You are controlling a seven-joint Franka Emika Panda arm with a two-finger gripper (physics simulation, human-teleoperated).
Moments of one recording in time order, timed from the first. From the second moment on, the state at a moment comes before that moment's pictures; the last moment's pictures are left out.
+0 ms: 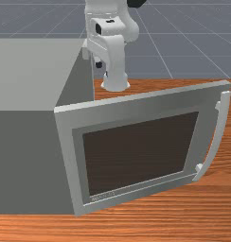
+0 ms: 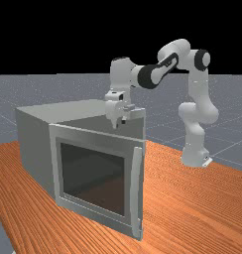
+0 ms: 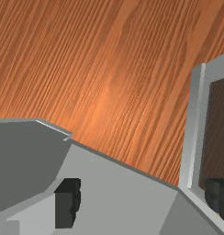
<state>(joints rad) -0.05 0.10 -0.02 -1.88 0.02 2.01 -1.29</state>
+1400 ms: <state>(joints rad) -0.04 0.22 -0.01 -1.76 0.03 2.32 -1.24</state>
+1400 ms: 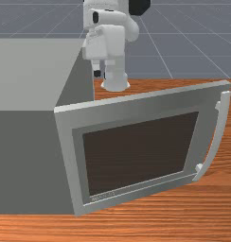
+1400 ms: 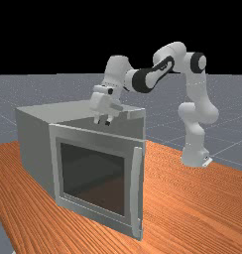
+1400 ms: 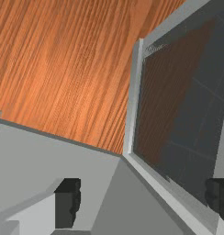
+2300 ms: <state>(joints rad) -0.02 0.32 -0.03 -1.77 -0.03 2.34 -1.20</state>
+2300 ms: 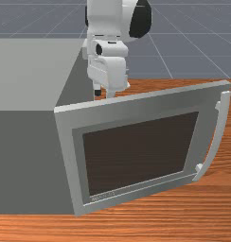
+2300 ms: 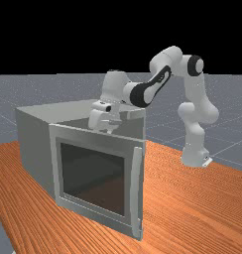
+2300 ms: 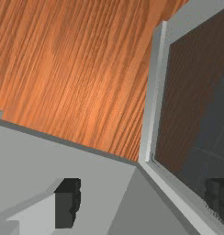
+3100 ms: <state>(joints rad) -0.02 0.44 -0.02 -1.41 -0.02 2.14 -1.20</state>
